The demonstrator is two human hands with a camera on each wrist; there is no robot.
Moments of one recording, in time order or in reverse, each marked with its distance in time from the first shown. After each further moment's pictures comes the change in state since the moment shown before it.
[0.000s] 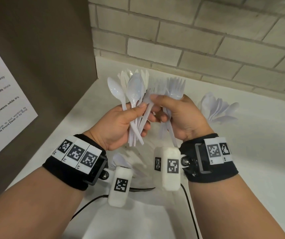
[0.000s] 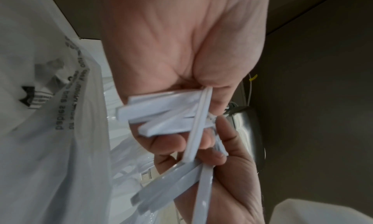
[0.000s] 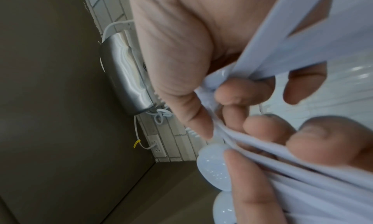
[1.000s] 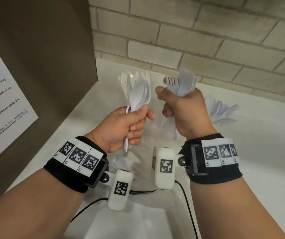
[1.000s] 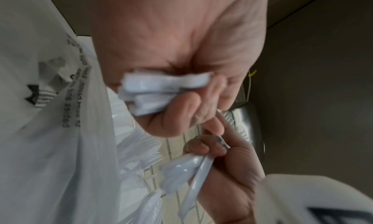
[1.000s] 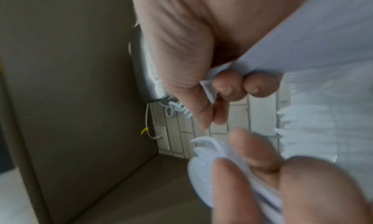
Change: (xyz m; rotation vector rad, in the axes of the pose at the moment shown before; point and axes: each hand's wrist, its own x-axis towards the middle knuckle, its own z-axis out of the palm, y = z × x) left_hand 0.002 0.000 -0.002 0.004 -0.036 -0.051; right_hand 0.003 -0.012 0.005 -0.157 0.325 -0.196
